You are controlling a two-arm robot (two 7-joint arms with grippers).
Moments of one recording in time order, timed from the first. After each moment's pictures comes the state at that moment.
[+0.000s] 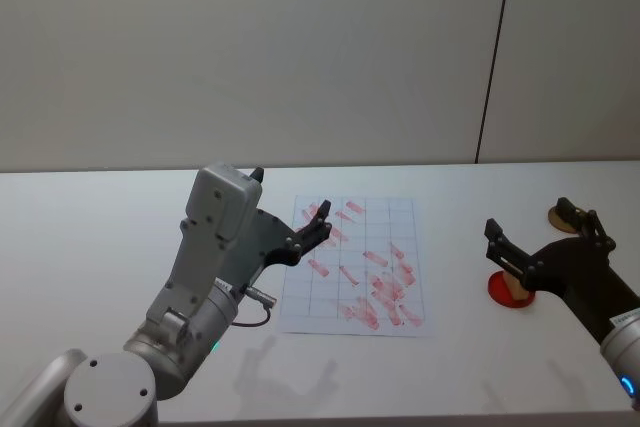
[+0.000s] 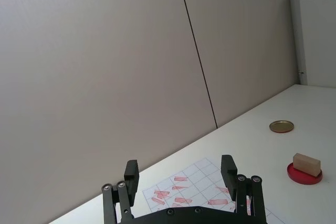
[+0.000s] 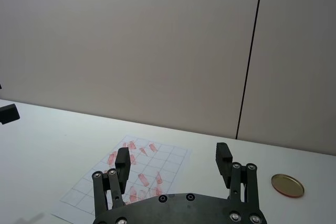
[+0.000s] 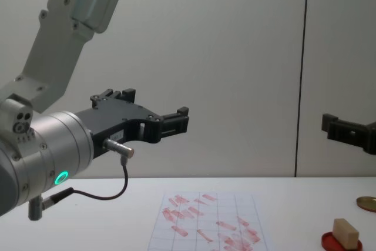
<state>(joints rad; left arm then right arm) -0.24 0.38 0.45 -1.63 -0.20 0.01 -0.01 -0.01 0.34 -0.23 -1.77 0.29 0.03 0.07</state>
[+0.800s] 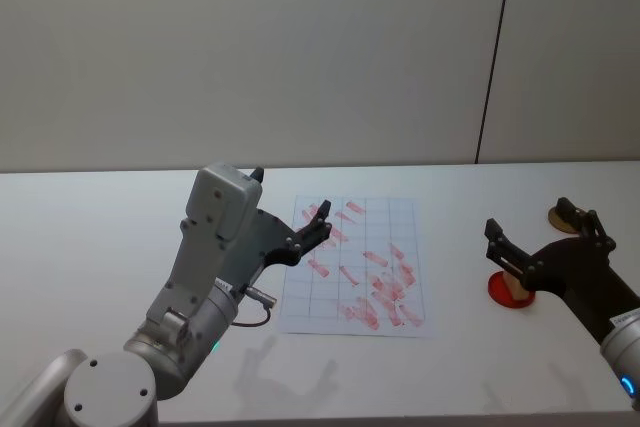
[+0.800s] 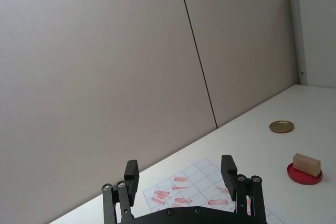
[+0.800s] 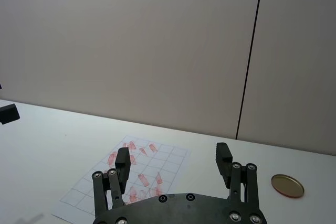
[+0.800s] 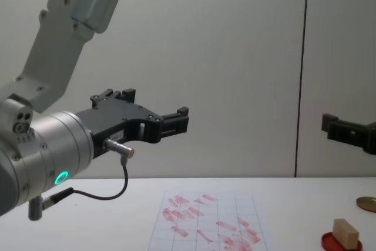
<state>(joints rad) -0.24 0.38 0.45 -1.63 -0.20 0.01 -0.01 -0.01 0.34 -0.23 -1.77 0.29 0.03 0.07</state>
